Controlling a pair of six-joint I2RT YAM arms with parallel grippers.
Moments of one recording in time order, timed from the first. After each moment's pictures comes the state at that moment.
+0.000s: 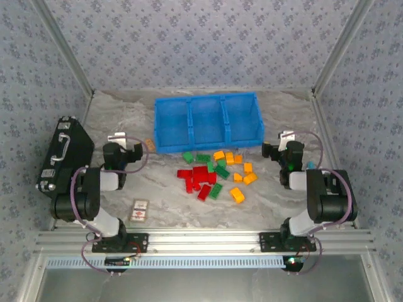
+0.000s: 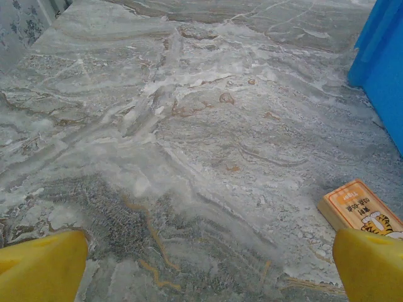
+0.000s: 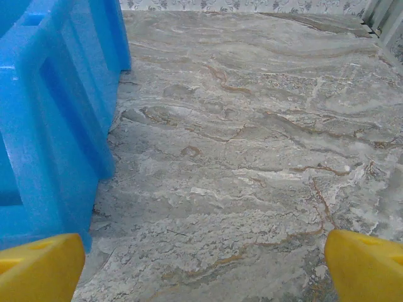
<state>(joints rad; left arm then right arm) 0.02 1.54 0.40 0.72 -0.05 -0.03 -0.03 1.52 0.40 0.70 0.00 -0.04</state>
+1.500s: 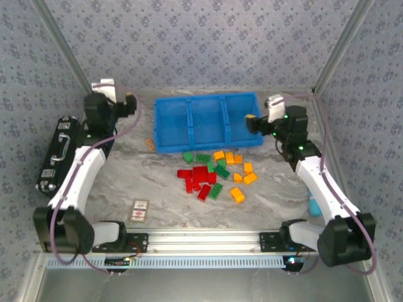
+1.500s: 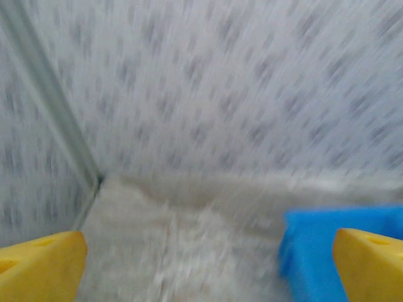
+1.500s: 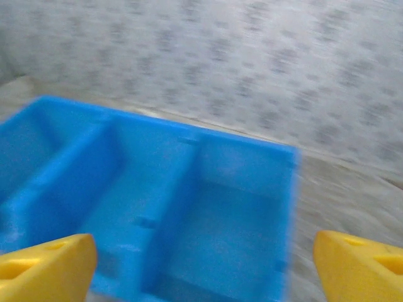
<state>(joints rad) -0.11 1.21 1.16 -0.11 -0.13 0.00 0.24 1.16 0.95 -0.12 -0.22 -0.10</state>
